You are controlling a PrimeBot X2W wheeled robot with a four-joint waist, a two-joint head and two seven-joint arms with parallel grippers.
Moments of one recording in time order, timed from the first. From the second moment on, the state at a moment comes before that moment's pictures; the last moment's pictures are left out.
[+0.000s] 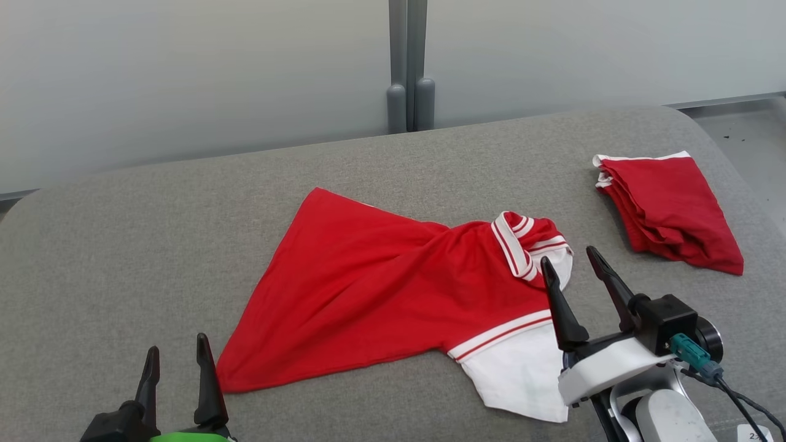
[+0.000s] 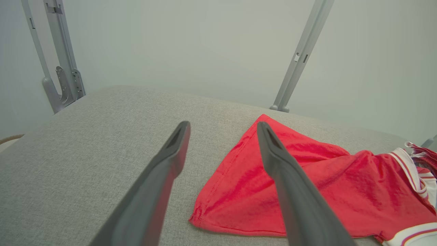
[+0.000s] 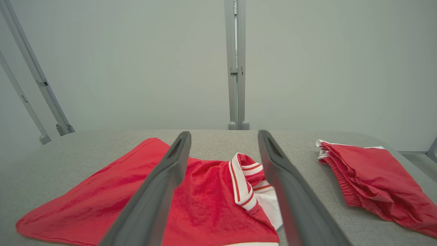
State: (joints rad) left arm 0.14 0.05 -0.04 0.09 -0.33 0.05 -0.24; right arm -0.07 -0.05 0.11 0.13 0.12 0.13 -0.20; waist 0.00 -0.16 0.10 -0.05
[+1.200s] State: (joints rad) left arm 0.10 0.06 -0.08 0.12 -0.34 0.05 -0.24; right arm 0.02 -0.05 0.06 0.38 0.31 0.13 -0.01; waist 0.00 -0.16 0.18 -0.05
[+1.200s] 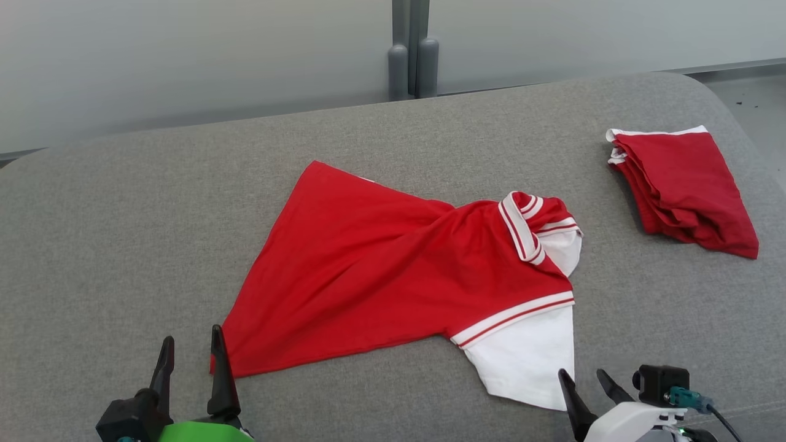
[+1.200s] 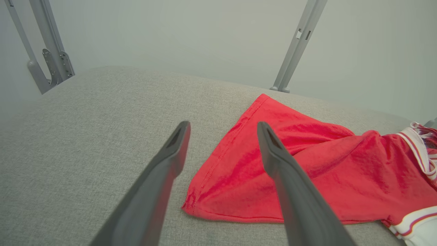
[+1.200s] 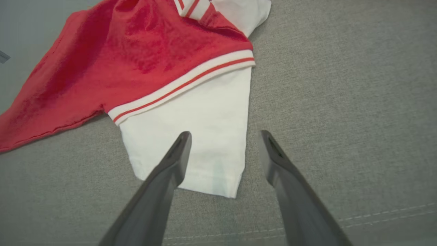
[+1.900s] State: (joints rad) left arm 0.07 0.08 -0.09 0.14 -0.34 0.05 -0.25; right arm -0.15 -0.05 0.18 0.79 0.44 0.13 -0.11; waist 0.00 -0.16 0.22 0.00
